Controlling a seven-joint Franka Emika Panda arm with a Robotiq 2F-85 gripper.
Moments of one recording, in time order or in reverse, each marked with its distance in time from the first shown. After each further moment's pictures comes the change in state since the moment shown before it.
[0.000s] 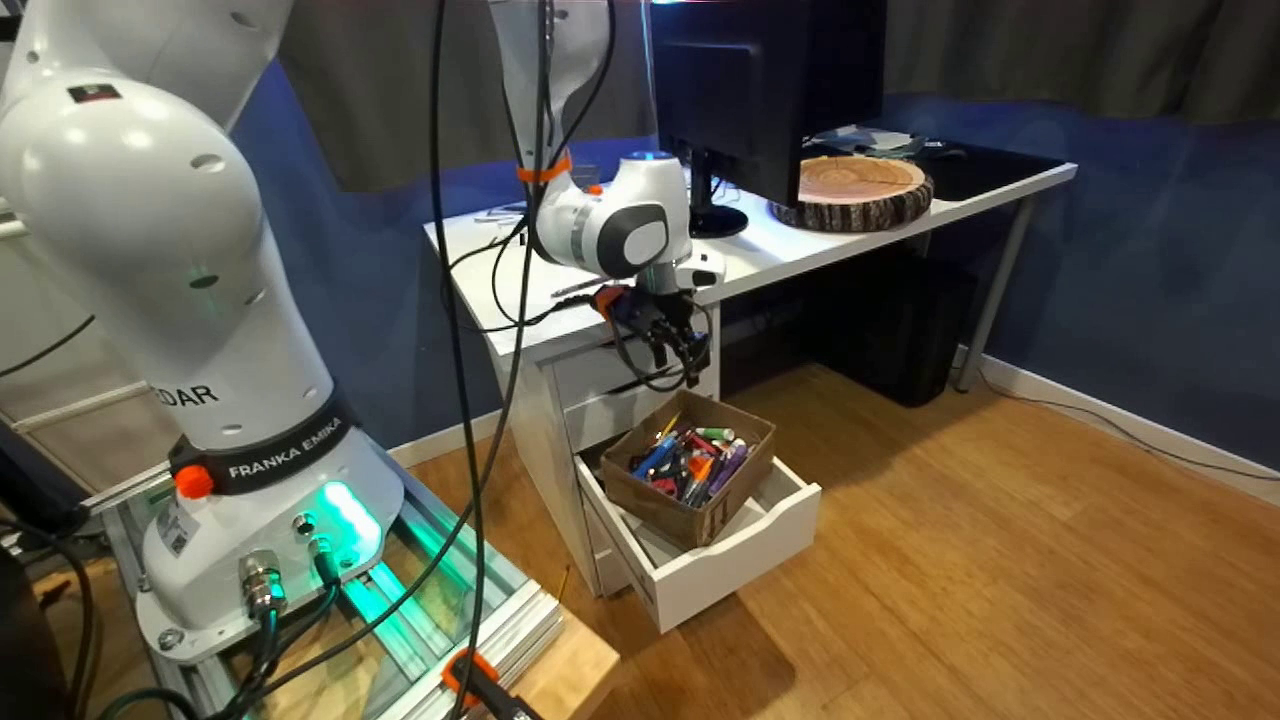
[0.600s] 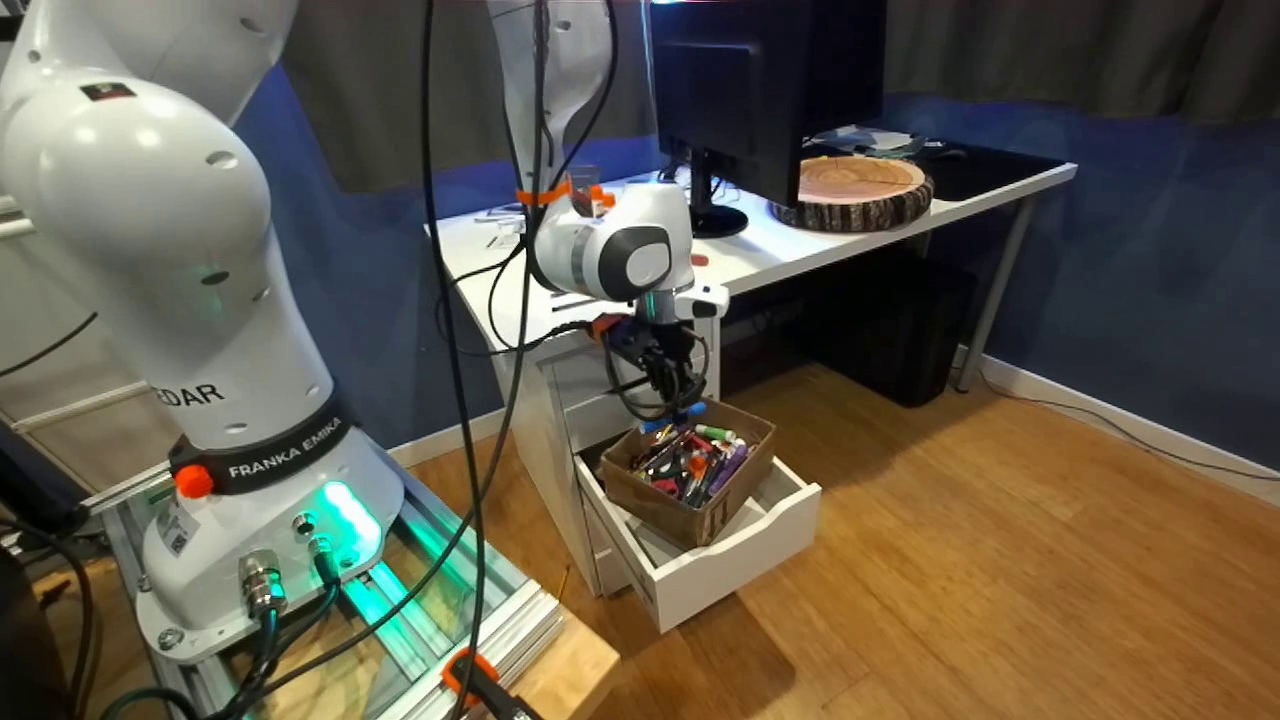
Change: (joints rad) arm 0.060 0.041 -0.118 -0.045 -0.054 -0.033 0.099
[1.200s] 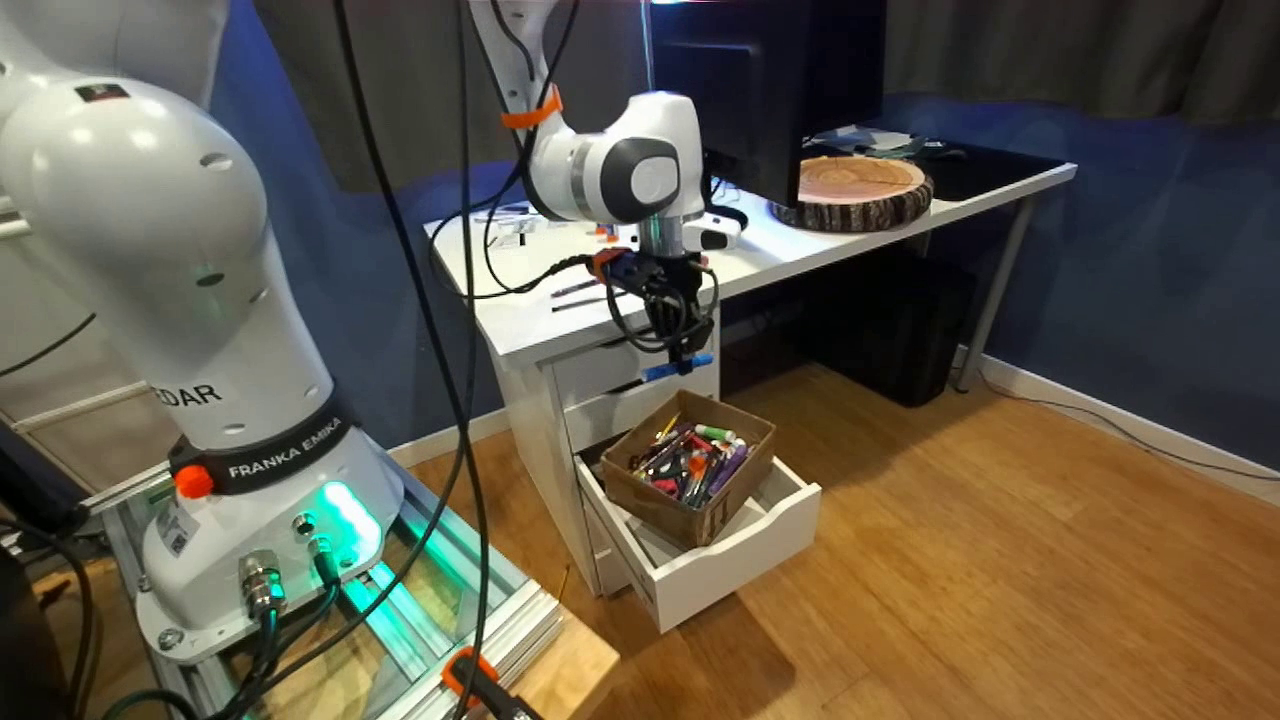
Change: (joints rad) arm -0.021 -0.269 -0.008 -0.071 -0.051 -0.206 0.004
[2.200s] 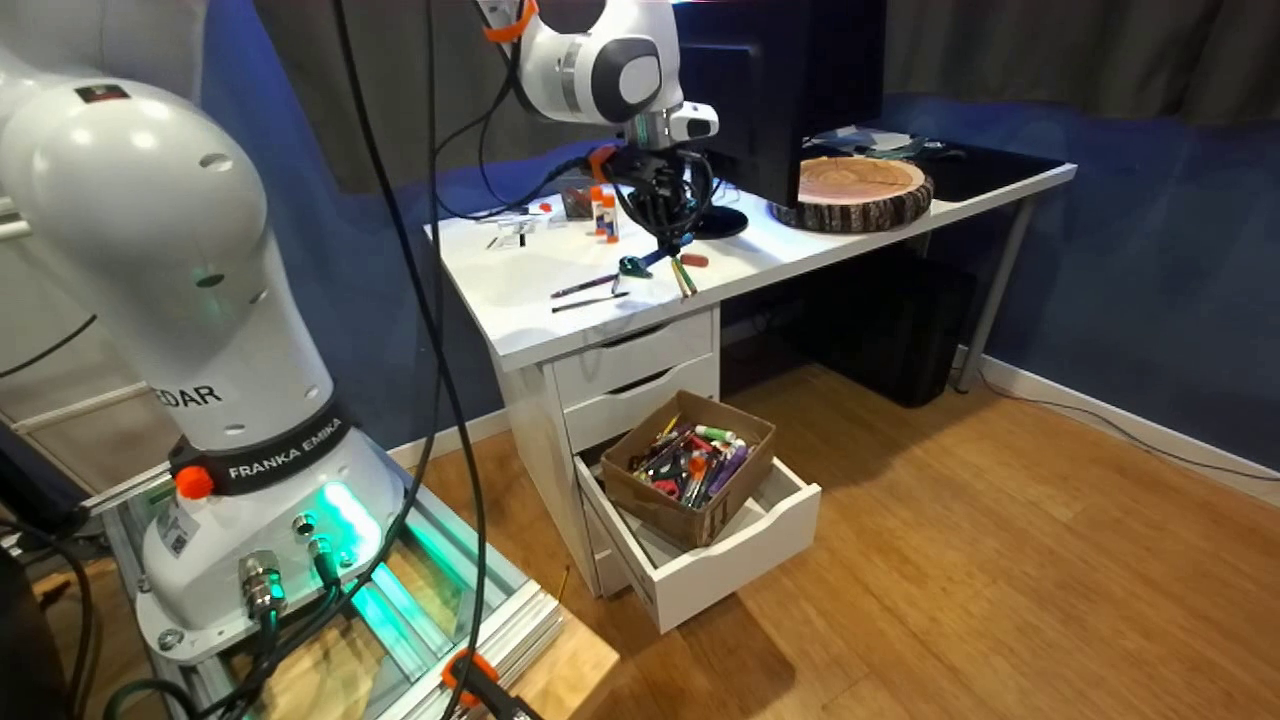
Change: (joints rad) arm -0.006 -0.108 0.205 0.212 0.132 -0.119 -0.173
